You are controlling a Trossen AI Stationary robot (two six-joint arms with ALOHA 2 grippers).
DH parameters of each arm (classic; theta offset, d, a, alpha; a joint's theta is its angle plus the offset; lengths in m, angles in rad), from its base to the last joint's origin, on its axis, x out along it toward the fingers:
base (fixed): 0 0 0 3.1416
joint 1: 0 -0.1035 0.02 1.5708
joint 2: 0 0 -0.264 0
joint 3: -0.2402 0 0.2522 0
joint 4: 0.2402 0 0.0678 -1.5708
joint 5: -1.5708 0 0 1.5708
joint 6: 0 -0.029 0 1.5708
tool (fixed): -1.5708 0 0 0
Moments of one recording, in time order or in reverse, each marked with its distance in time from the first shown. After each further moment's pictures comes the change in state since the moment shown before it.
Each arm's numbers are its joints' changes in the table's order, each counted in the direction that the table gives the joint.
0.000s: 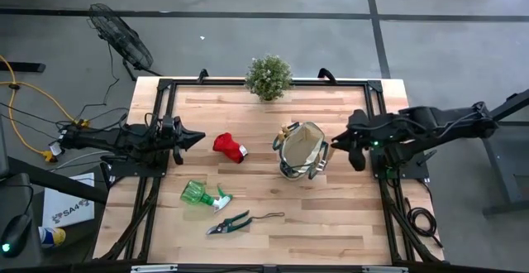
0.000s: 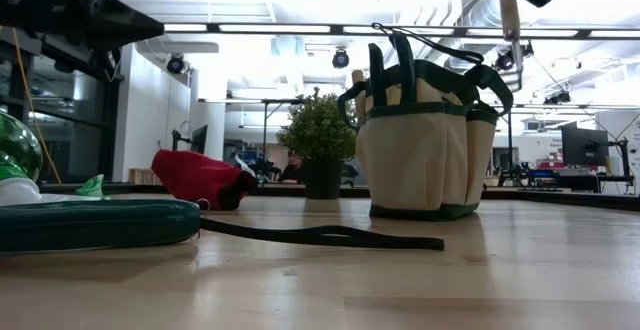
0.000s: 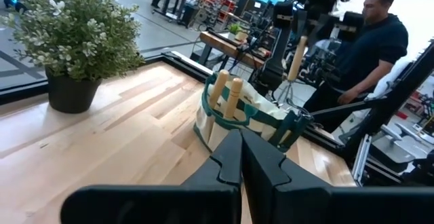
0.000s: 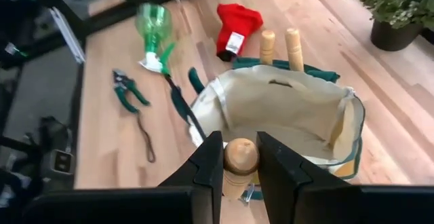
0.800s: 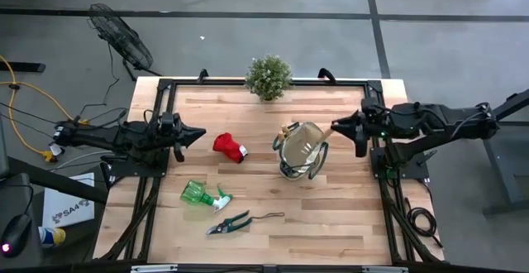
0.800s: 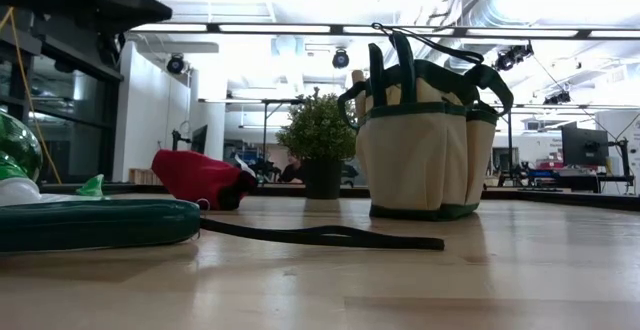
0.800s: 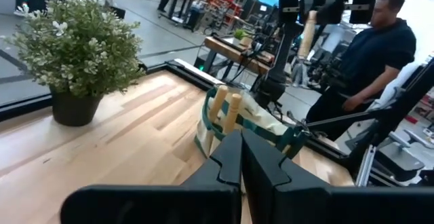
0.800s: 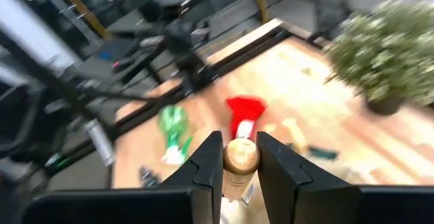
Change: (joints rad) left arm 0.000 0.110 -0.084 -0.027 -0.028 -0.007; right arm 0.000 -0.084 0.000 -0.232 0.144 -0.072
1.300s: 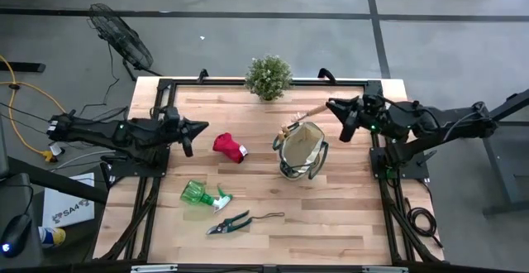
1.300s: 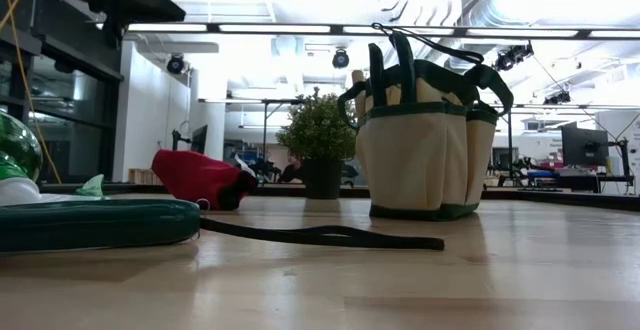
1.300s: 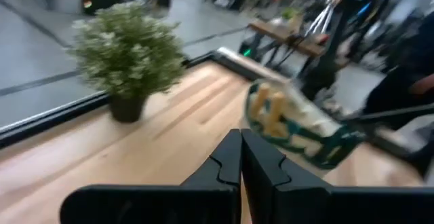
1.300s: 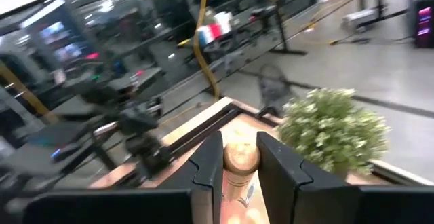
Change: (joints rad) left arm 0.000 0.208 -0.178 0.131 -0.138 0.002; right arm 0.000 0.081 0.000 -0.266 0.343 0.092
